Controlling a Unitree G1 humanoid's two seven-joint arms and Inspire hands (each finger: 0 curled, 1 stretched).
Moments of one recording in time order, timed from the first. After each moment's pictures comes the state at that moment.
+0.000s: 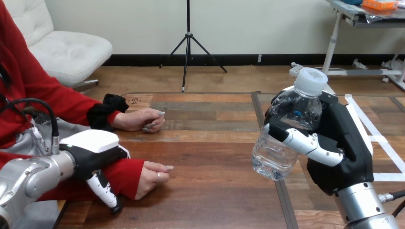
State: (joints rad) left arm -0.50 0.76 -0.42 0.71 0.75 -0.48 -0.30; right arm 0.16 -0.12 -0.07 -0.35 0.36 -0.03 0.31
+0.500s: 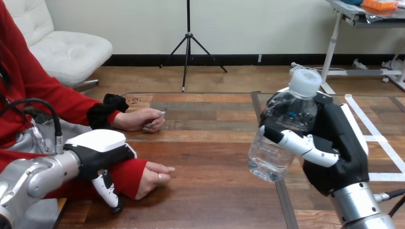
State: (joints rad) left arm -0.50 0.75 -0.41 0.72 0.69 -0.53 -0.29; right arm 0.15 -0.12 -0.05 -0.35 0.35 -0.03 0.31
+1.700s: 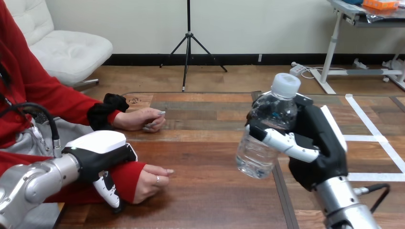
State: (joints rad) left arm -0.44 0.76 -0.37 0.66 0.64 -0.53 -0.29; right arm 0.05 -0.07 -0.03 -0.15 0.31 -0.06 0.32
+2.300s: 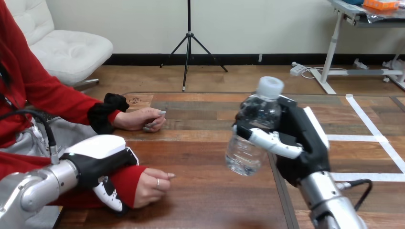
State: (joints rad) left arm -0.35 0.77 -0.33 0.55 0.59 -0.50 -0.32; right arm -0.05 -0.04 -0.02 0.05 0.25 -0.13 0.31
